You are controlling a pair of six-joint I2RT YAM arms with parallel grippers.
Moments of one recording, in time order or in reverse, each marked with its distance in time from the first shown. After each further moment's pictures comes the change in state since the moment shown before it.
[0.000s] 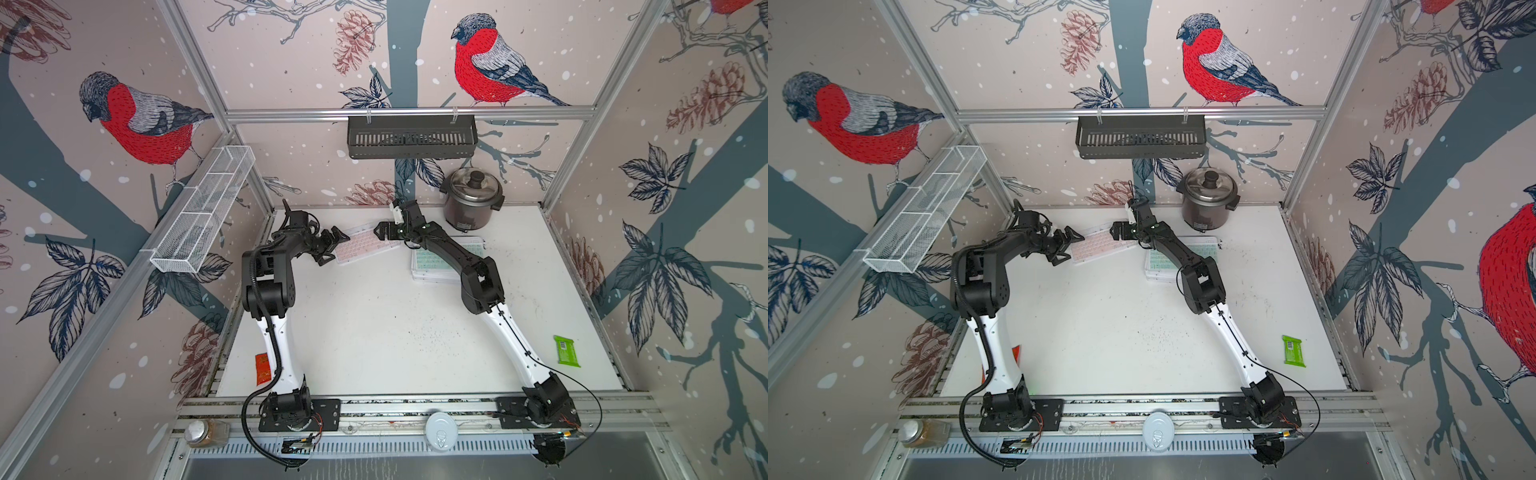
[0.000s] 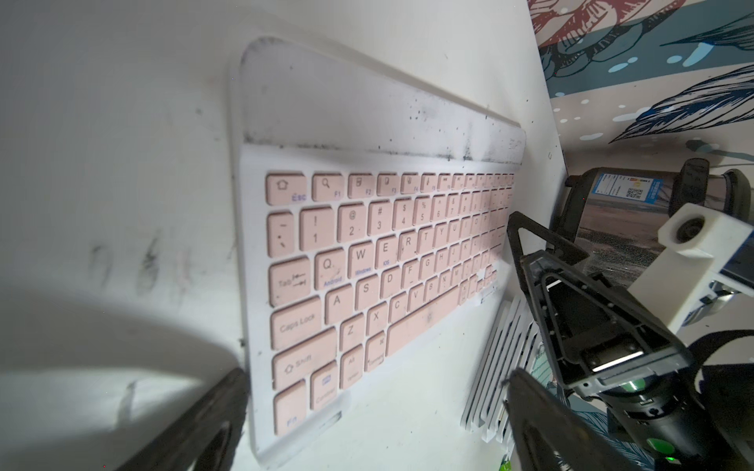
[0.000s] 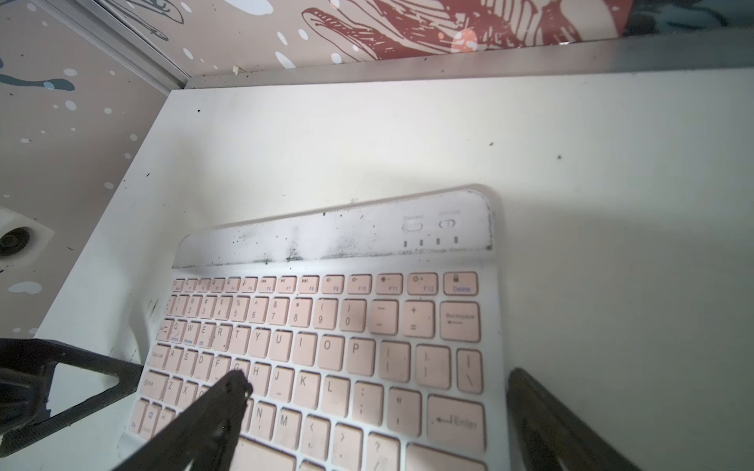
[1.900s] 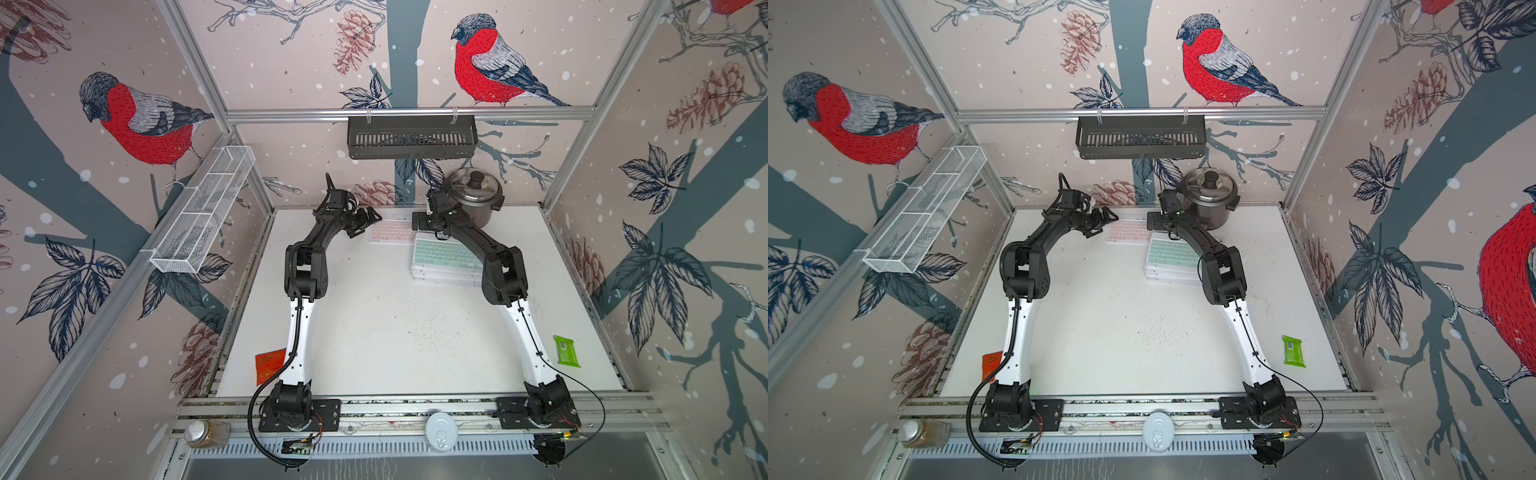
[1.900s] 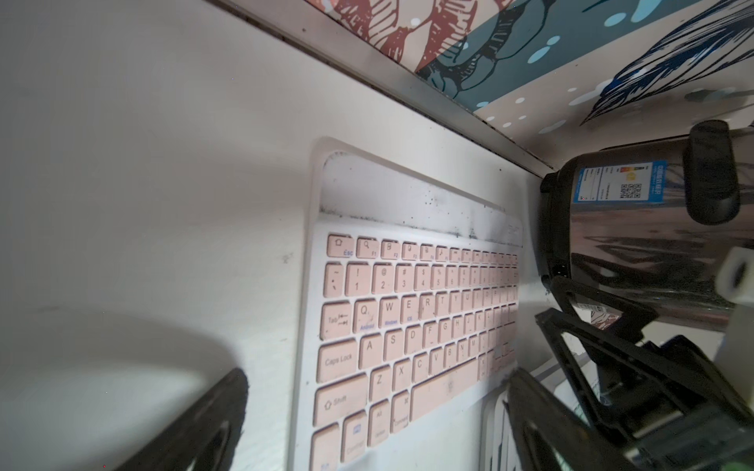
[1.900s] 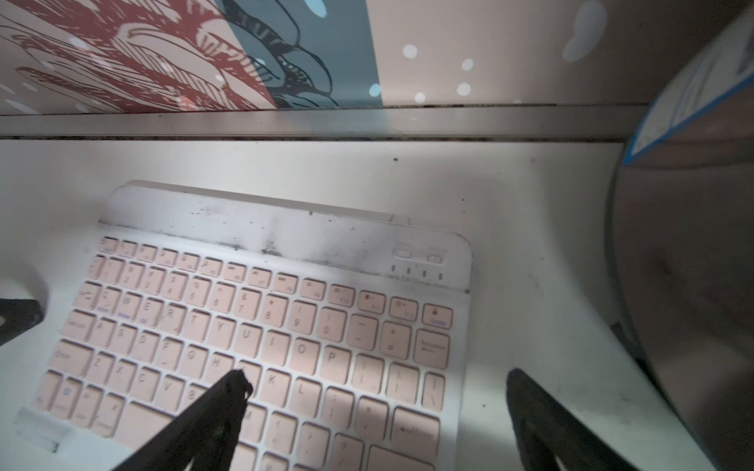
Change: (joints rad) left arm -0.221 0.447 0.740 -0.080 -0.069 0.053; right arm -0.164 -0.187 -0.201 -0.142 0.294 -0.095
